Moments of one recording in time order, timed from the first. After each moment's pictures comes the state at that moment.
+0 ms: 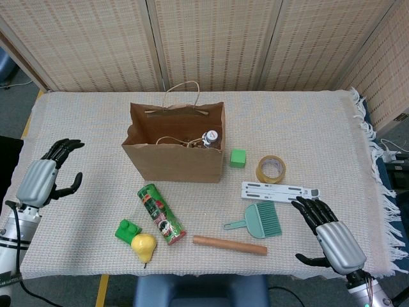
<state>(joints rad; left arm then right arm) -0.41 -0.93 -0.22 -1.86 1.35 1.23 -0.14 0.12 -0.87 -0.08 -2.18 -1.67 1.31 -0.12</state>
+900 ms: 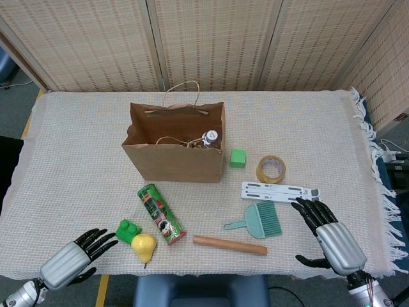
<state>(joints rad) -0.27 -1.12 0.22 -1.44 2.06 1.41 -0.05 0.12 -0.86 -0.08 -2.18 -1.68 1.31 -0.10</state>
